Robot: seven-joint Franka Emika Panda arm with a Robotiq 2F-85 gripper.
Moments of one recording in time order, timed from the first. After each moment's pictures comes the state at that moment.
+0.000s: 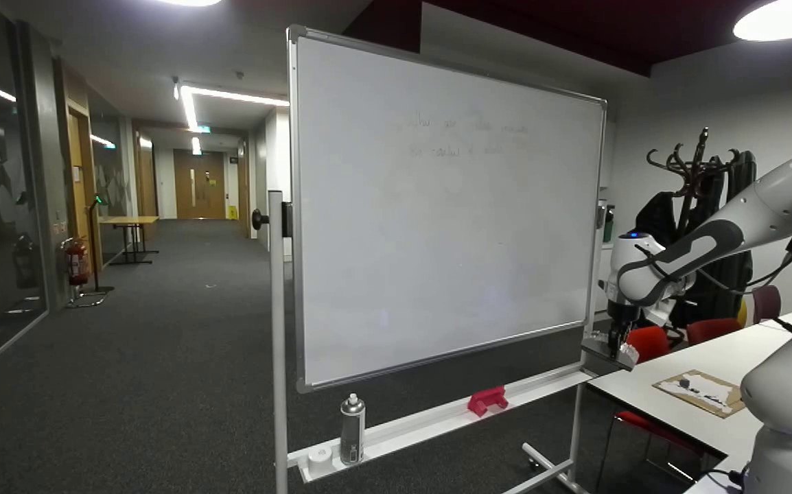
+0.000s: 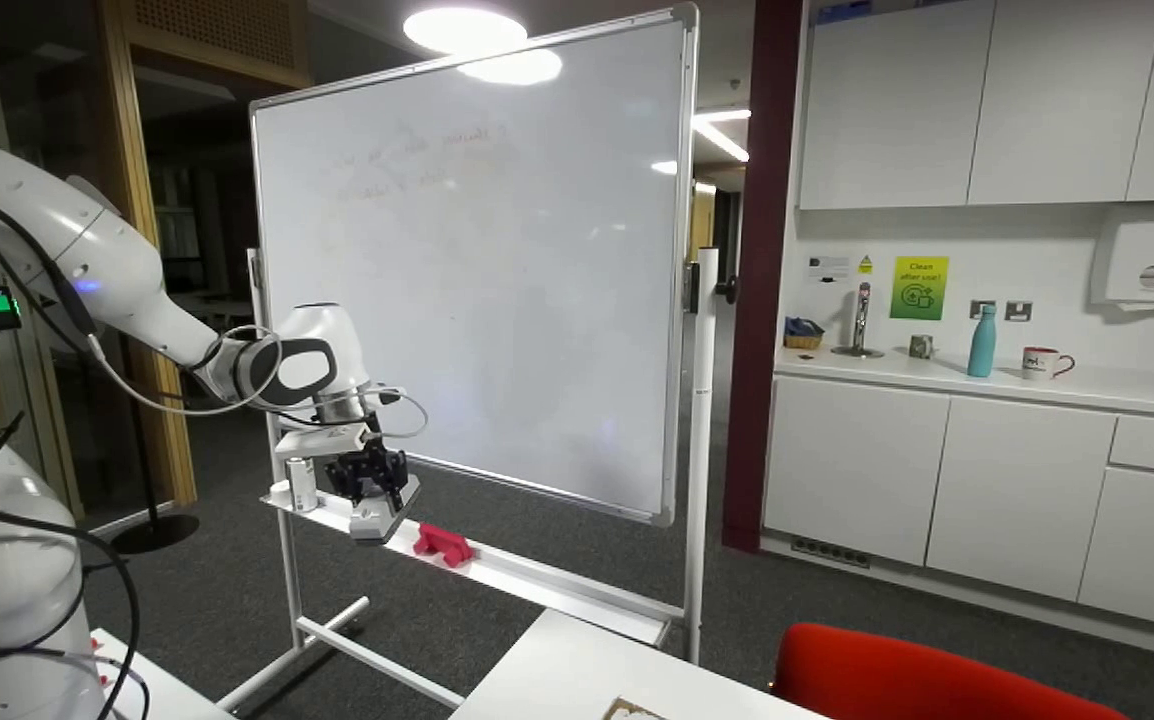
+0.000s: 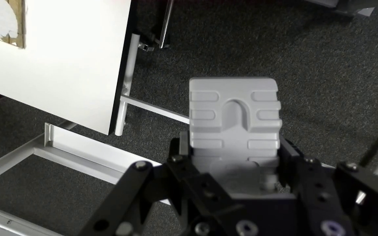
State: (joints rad) arm -0.16 -0.41 -0.16 -2.72 -0.32 2.45 -0.36
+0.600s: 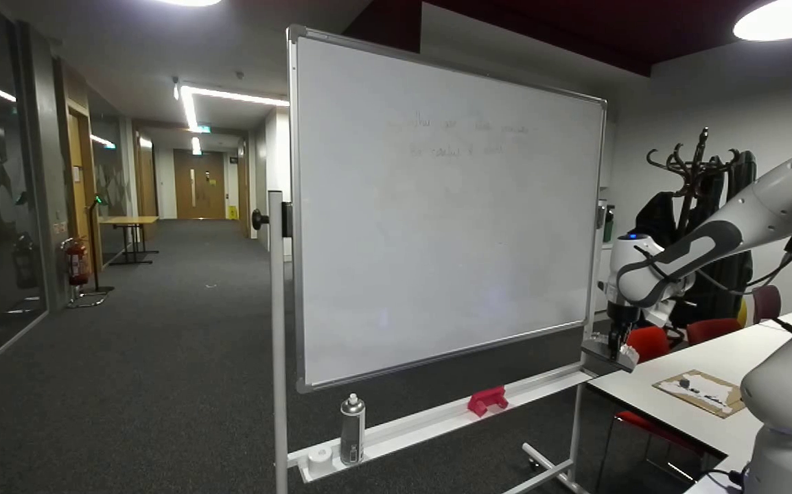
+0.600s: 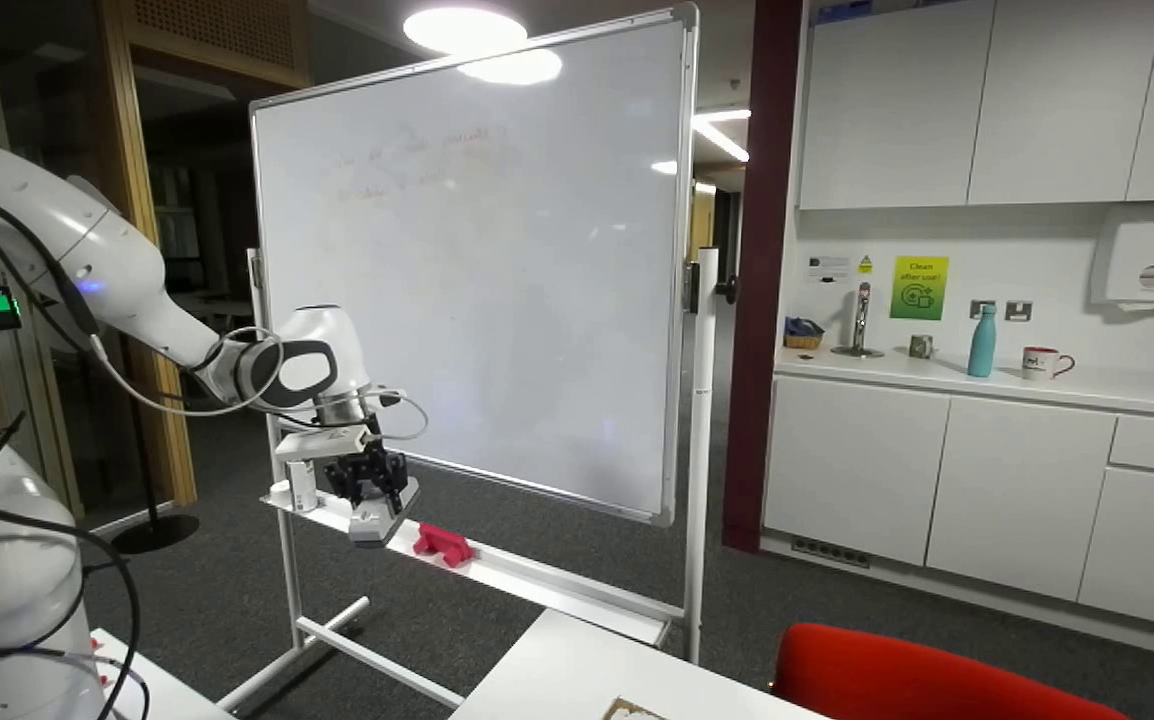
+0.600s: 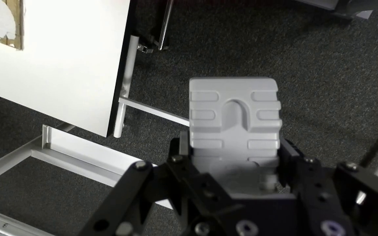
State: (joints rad) arm -0.16 -0.41 -0.16 -2.72 -0.32 2.45 -0.36
